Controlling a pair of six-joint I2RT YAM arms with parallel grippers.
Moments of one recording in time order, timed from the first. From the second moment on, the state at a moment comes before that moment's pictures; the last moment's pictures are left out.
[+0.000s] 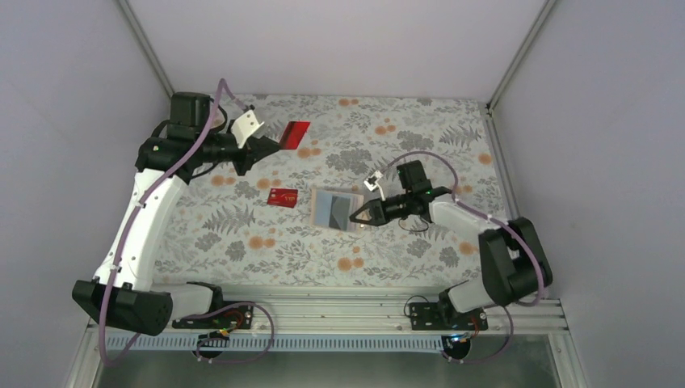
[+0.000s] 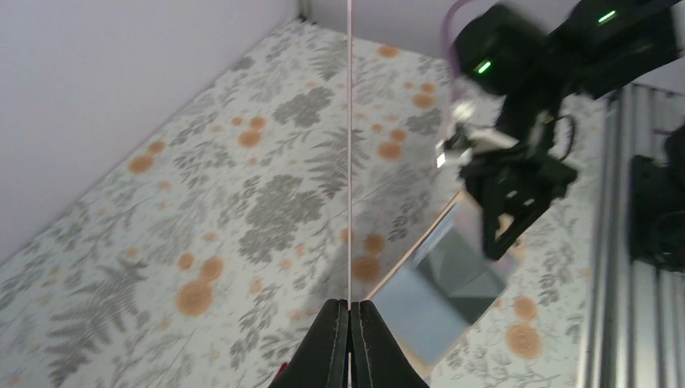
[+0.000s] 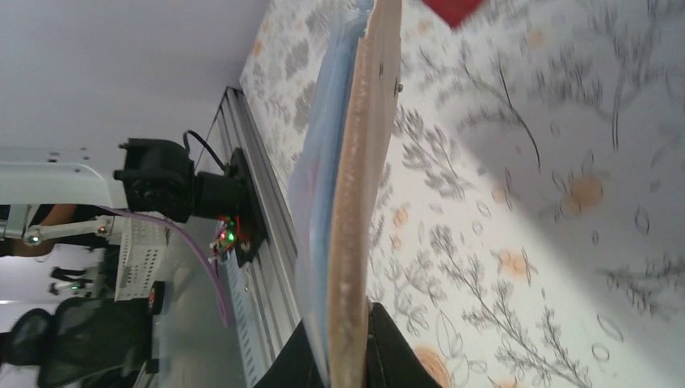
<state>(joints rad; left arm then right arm) -0.18 1.25 1.45 -0.91 0.75 0.55 0.39 1.42 0.78 -0.30 -1.01 0.15</state>
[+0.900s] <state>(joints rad) -0.18 1.26 1.56 -1.00 1.28 0.52 0.54 0.92 0.89 0.00 -0.61 0.27</state>
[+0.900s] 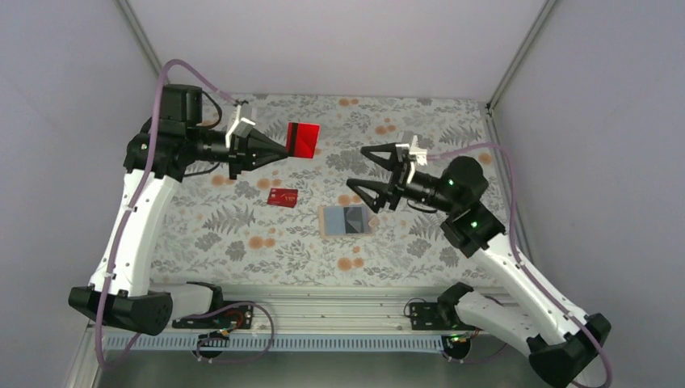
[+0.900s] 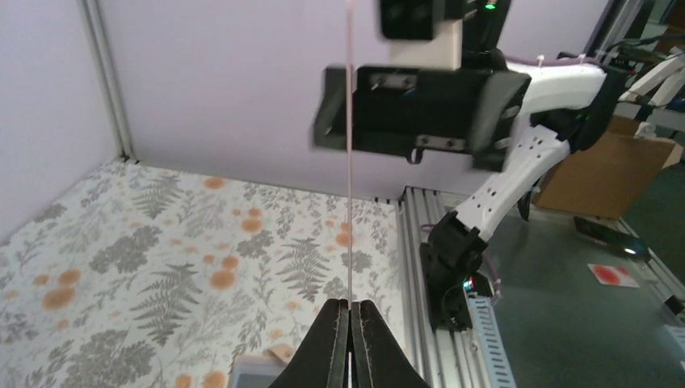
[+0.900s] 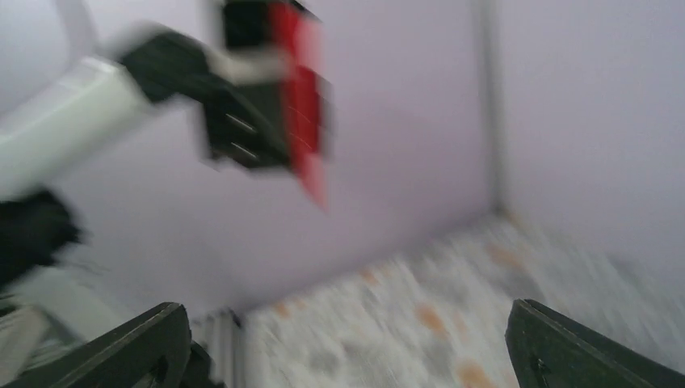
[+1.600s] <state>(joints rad) -0.18 1.21 1.57 -0.96 1.37 0.45 0.85 1.25 1.08 0.45 -0.64 0.27</state>
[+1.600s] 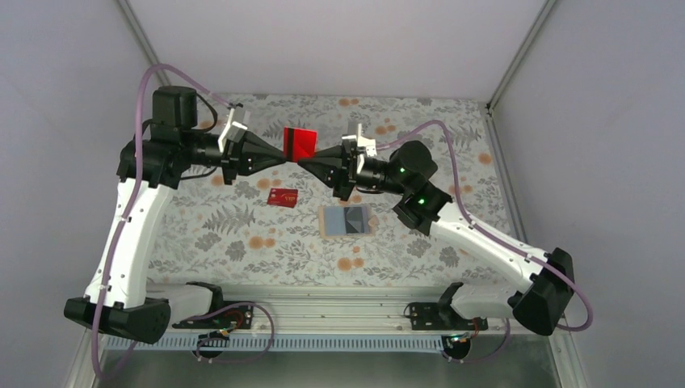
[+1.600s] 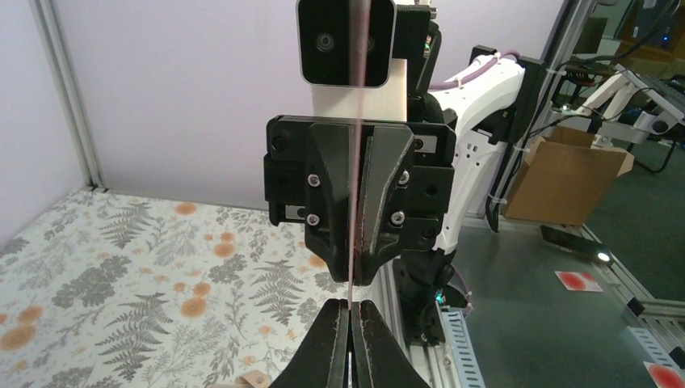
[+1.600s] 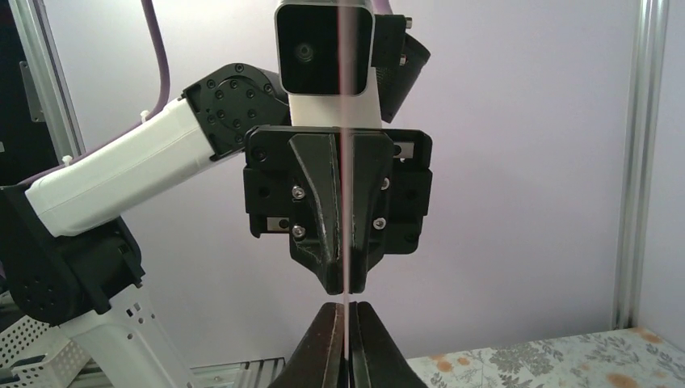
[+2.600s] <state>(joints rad) -0.24 1.24 1.53 -1.31 0.97 0.92 0.93 1.38 1.29 -0.57 -0.62 -0.25</state>
